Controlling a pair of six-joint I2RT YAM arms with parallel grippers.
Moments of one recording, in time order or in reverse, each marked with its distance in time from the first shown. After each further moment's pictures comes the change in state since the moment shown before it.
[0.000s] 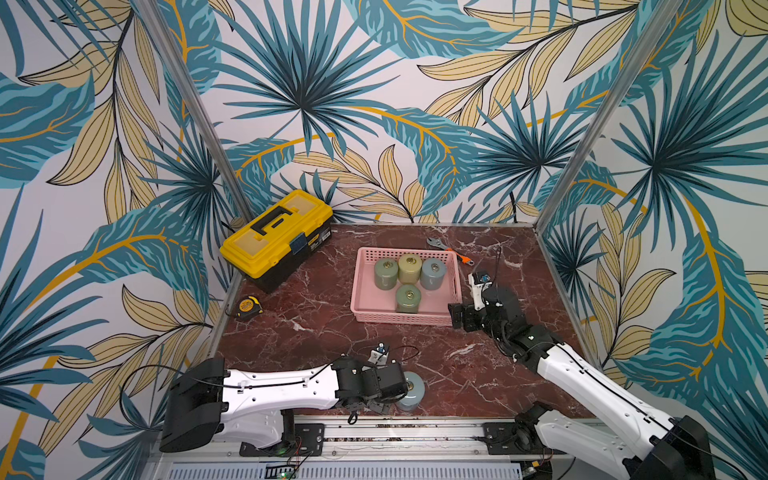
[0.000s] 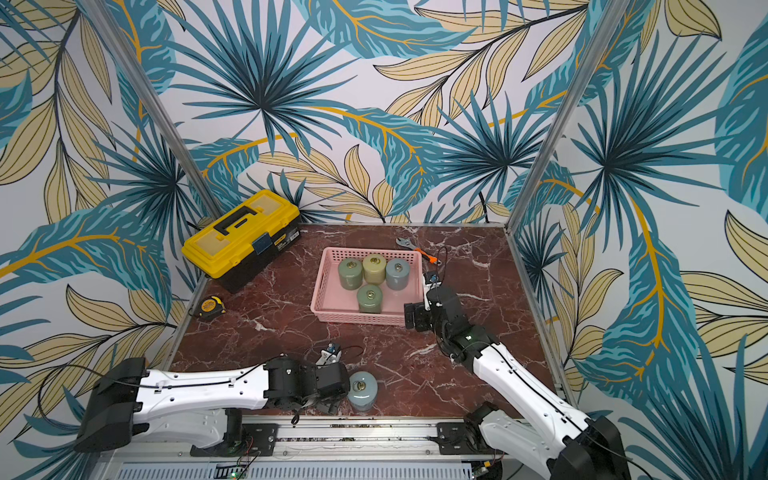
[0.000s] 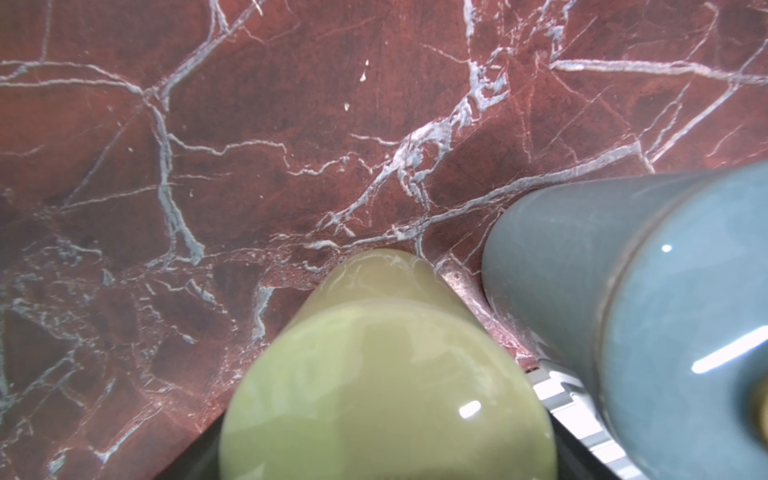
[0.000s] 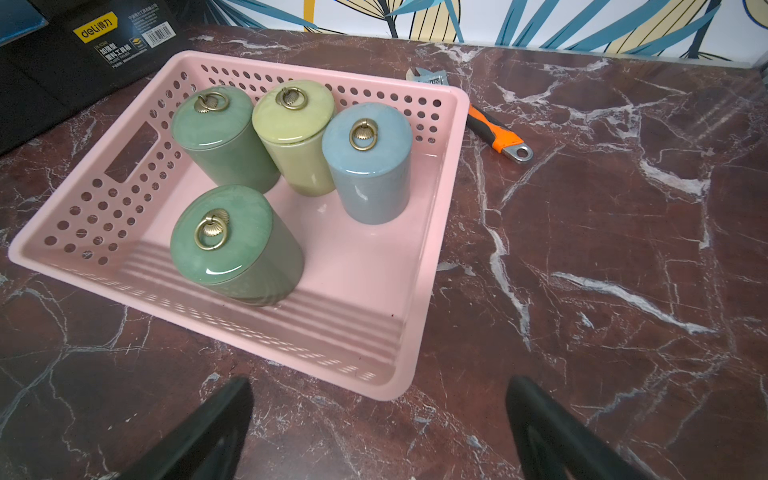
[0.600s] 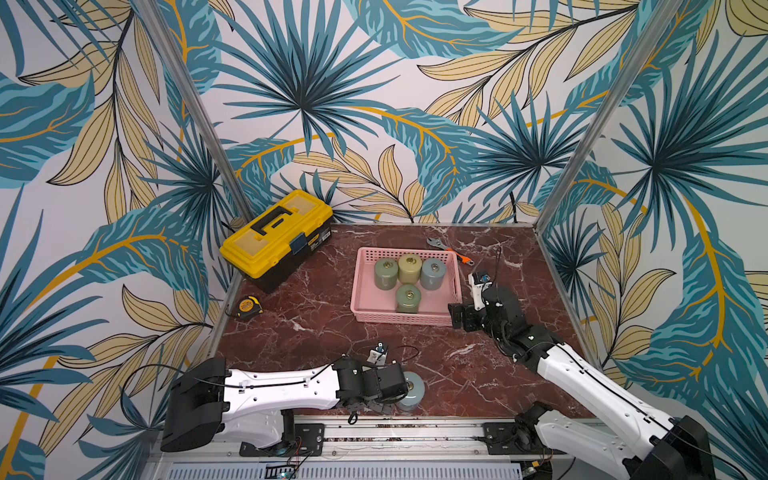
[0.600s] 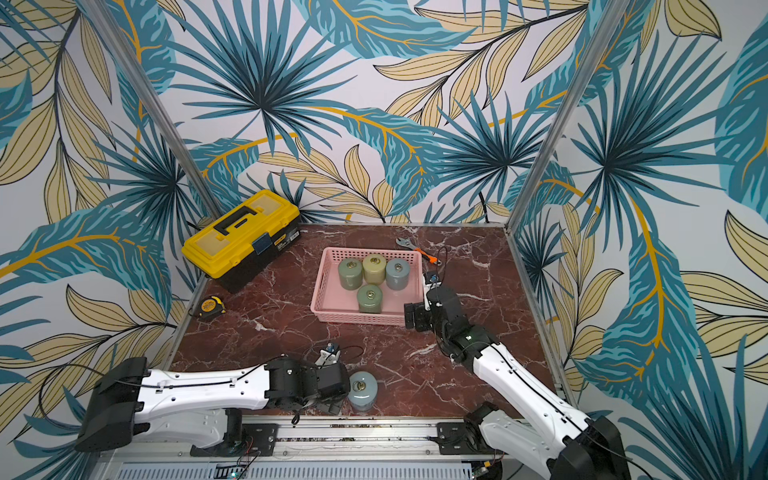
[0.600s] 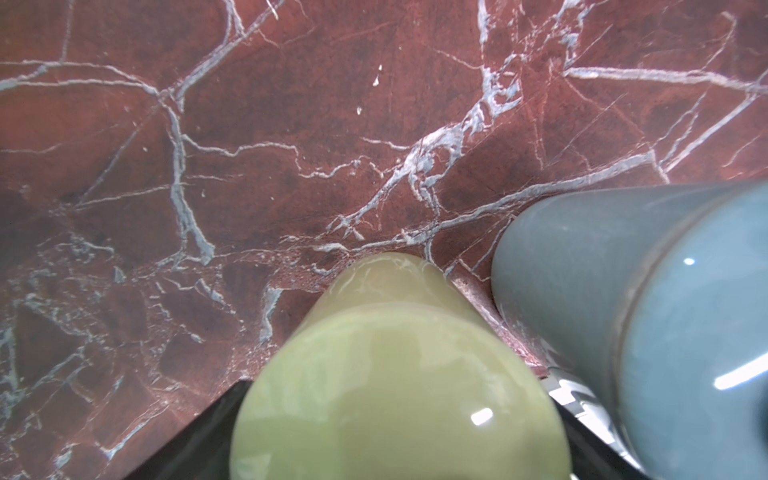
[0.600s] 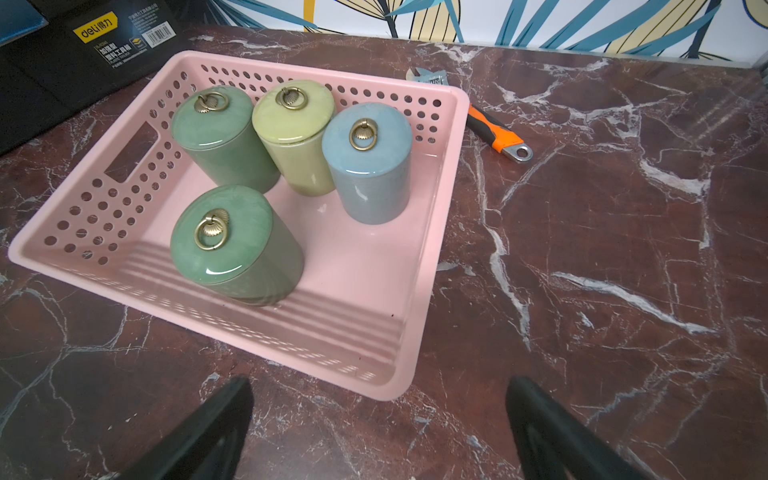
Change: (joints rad) left arm -0.002 -0.003 0.001 -0.010 -0.022 -0.019; right arm 0.000 0.000 0.000 0.000 0.000 0.000
